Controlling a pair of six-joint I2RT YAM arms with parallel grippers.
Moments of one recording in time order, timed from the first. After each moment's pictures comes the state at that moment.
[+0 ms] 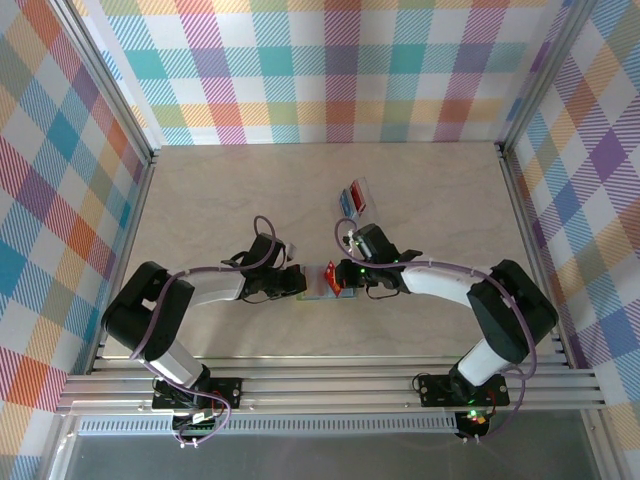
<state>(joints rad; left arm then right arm) -0.54 1.60 0.67 -0.03 0.41 -0.70 0.71 1.58 0.82 -0.12 -0.29 0.58</state>
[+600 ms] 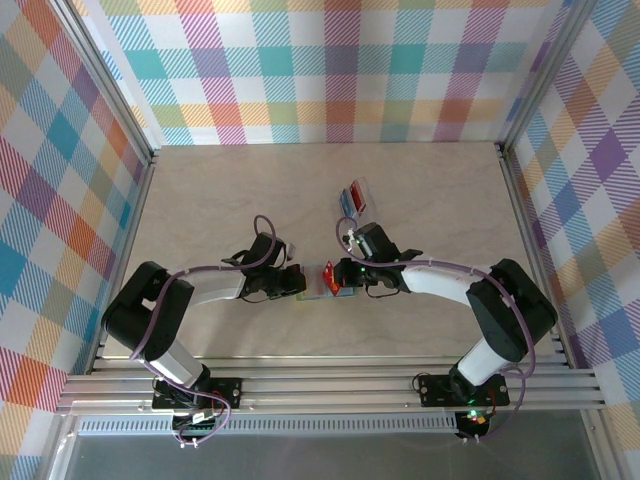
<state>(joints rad) -0.54 1.60 0.69 -0.07 0.39 -0.70 0.70 1.59 0.82 -0.10 -0.33 0.60</state>
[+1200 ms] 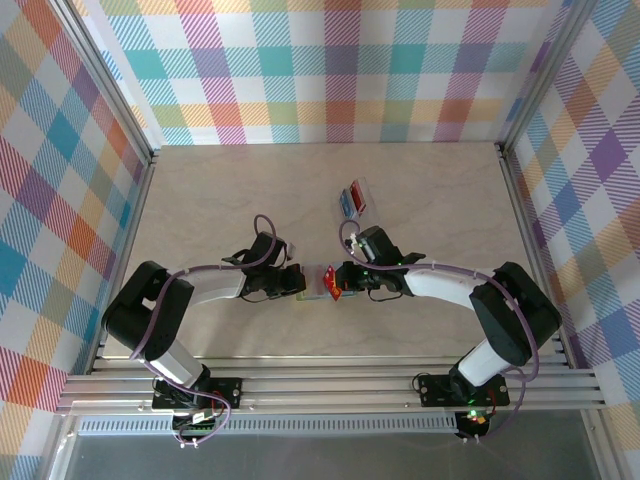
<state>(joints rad) -0.54 1.60 0.70 -0.09 0.38 -0.70 0.70 1.56 0.78 -0.10 -0.36 0.62</state>
